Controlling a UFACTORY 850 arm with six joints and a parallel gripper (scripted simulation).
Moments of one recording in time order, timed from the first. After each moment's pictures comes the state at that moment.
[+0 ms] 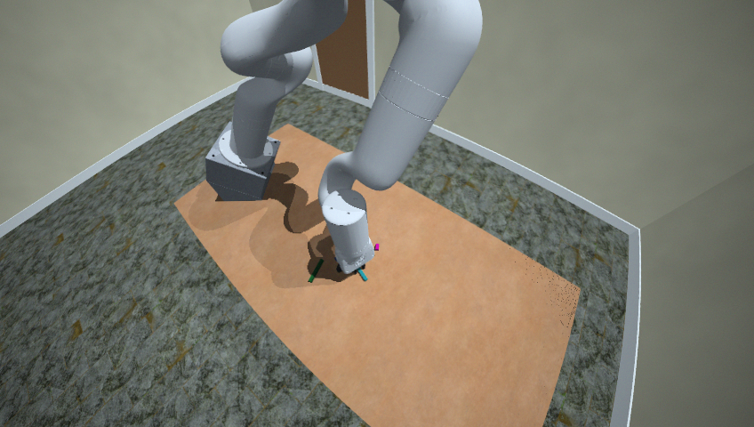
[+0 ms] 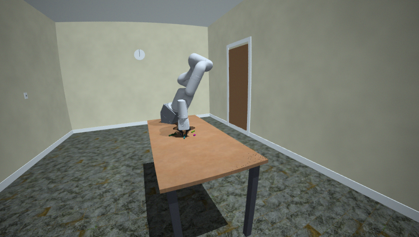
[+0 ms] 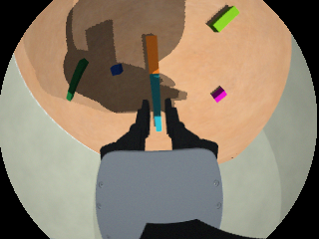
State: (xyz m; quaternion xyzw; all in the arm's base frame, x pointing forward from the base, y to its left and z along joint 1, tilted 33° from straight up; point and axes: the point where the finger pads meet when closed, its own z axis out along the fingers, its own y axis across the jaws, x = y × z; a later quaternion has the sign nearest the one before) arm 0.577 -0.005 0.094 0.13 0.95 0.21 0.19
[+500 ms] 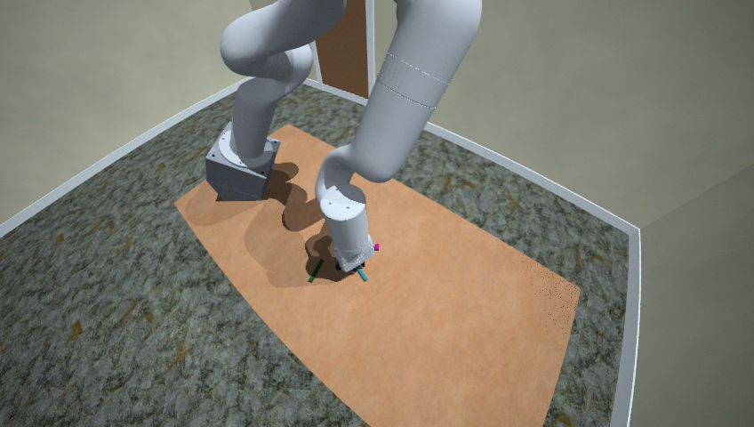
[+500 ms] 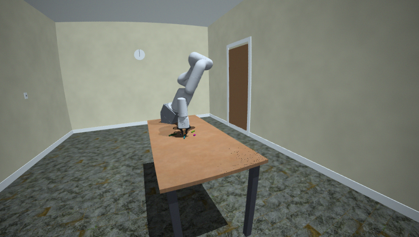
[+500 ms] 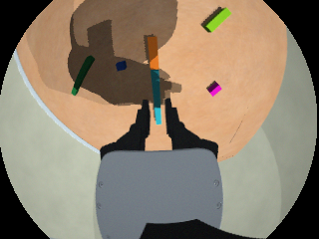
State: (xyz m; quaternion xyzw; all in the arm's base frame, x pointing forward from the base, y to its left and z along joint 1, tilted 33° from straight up) arm 0.571 -0.011 0.107 0.13 0.95 0.21 0.19
